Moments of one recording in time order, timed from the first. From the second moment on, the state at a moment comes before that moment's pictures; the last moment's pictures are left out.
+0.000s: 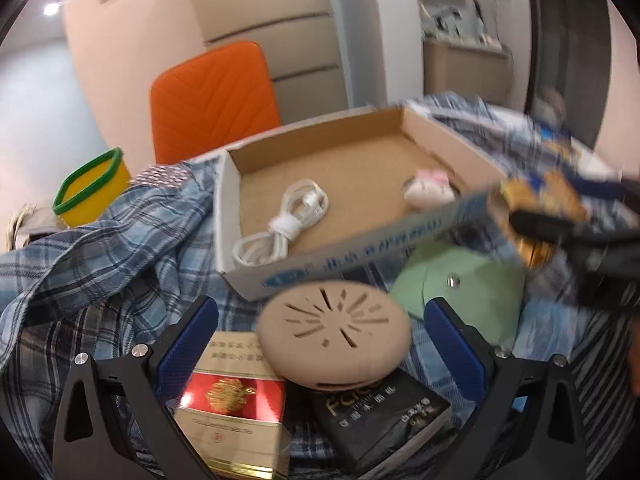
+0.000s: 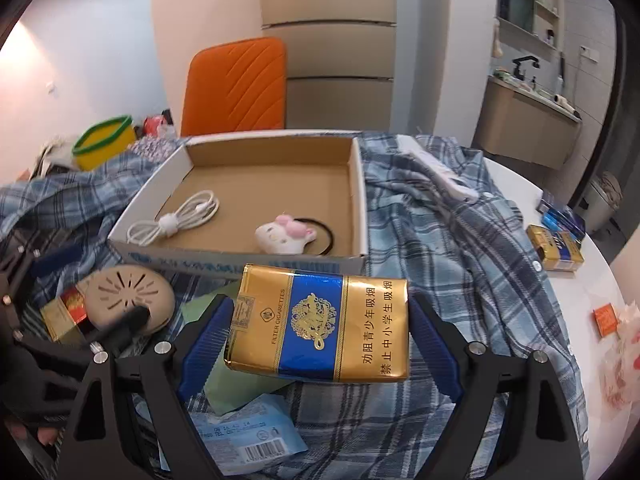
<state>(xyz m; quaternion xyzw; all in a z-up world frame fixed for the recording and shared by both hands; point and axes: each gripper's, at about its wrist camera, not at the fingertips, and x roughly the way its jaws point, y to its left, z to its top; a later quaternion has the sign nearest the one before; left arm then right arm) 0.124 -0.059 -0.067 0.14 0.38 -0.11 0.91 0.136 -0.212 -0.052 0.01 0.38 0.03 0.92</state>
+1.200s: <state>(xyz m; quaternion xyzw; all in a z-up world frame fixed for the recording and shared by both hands) 0.073 -0.014 -0.013 0.02 0.19 -0.15 0.97 0.108 -0.209 -0.028 0.00 0.29 0.04 0.96</state>
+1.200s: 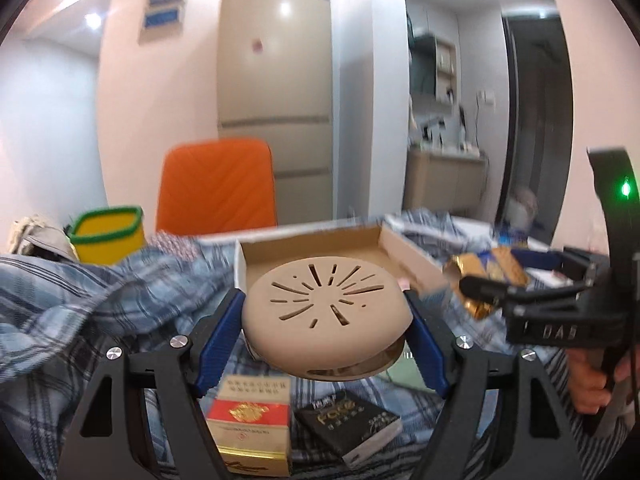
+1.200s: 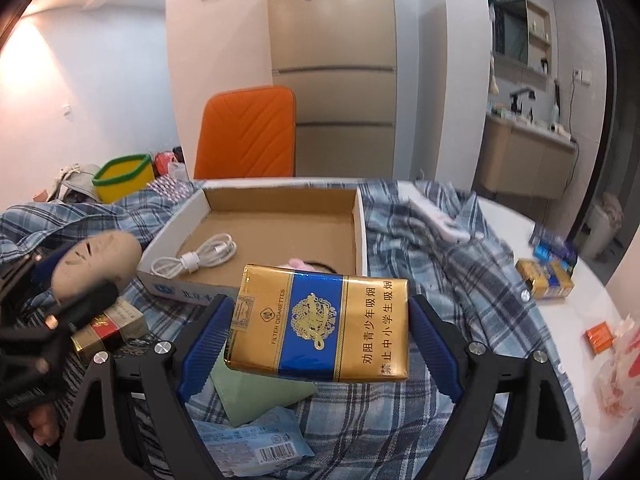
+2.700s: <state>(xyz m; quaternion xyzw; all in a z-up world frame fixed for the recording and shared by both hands) 0.136 -0.039 0.103 0.00 0.04 -0.07 1.00 0.164 -0.187 0.068 -0.05 0.15 0.02 0.99</state>
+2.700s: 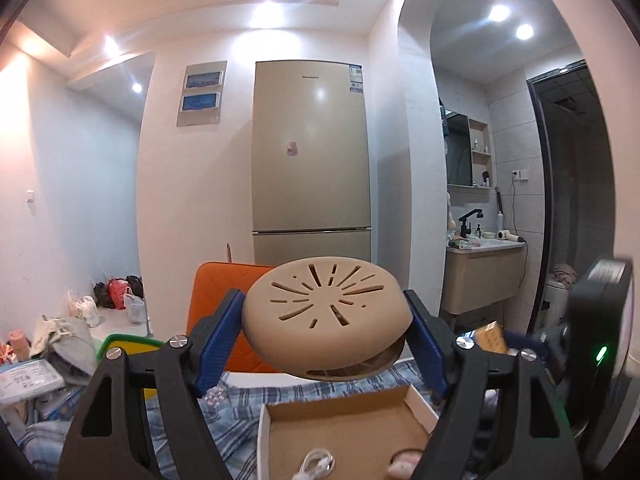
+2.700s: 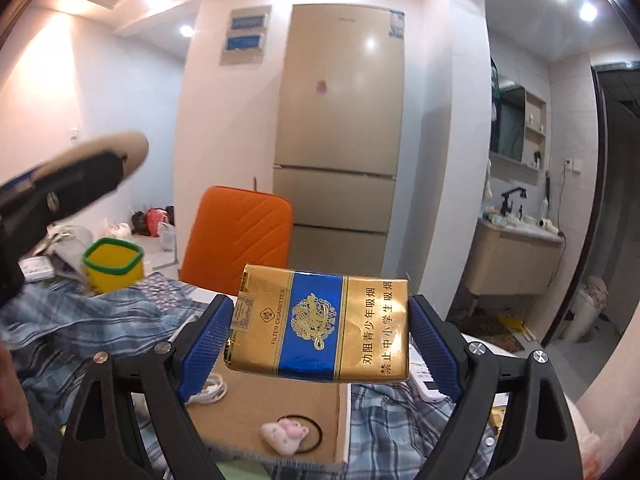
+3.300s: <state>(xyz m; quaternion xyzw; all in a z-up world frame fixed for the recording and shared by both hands) 0.219 -0.020 0.032 -0.03 0.25 -0.09 0.96 0.239 -0.164 -0.027 -0.05 0.26 0.06 0.96</state>
